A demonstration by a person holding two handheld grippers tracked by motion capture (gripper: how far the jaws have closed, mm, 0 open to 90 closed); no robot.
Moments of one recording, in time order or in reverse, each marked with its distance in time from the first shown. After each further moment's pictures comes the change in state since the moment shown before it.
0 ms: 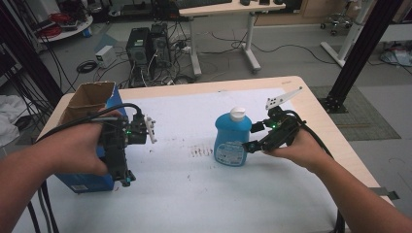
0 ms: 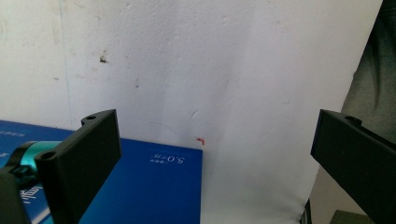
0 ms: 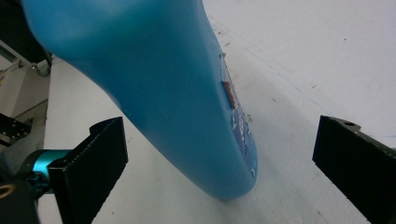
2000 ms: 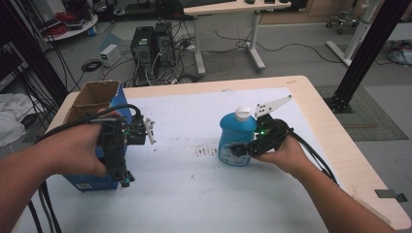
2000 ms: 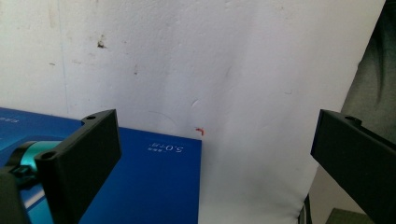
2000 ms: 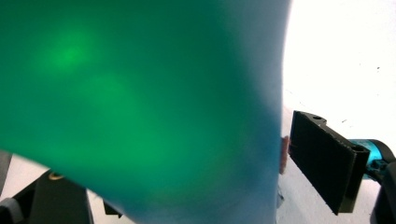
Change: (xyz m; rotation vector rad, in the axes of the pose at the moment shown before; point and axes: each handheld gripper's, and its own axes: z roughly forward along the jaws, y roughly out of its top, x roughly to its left) left arm 0.000 -0.010 0.002 0.009 -0.001 -0.020; right arm 0.006 -0.001 0.040 -0.056 0.001 -0.091
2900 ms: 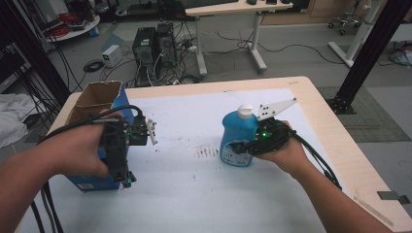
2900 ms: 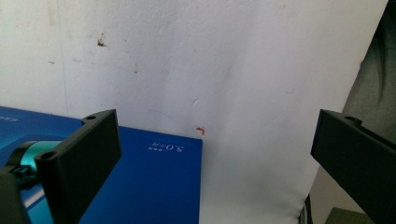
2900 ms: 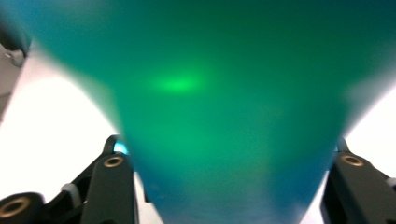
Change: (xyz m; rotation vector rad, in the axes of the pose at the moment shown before) left arm 0.001 0.000 0.001 0.004 0.003 -0.002; right arm 0.006 0.001 -0.002 -0.050 -0.049 -0.113
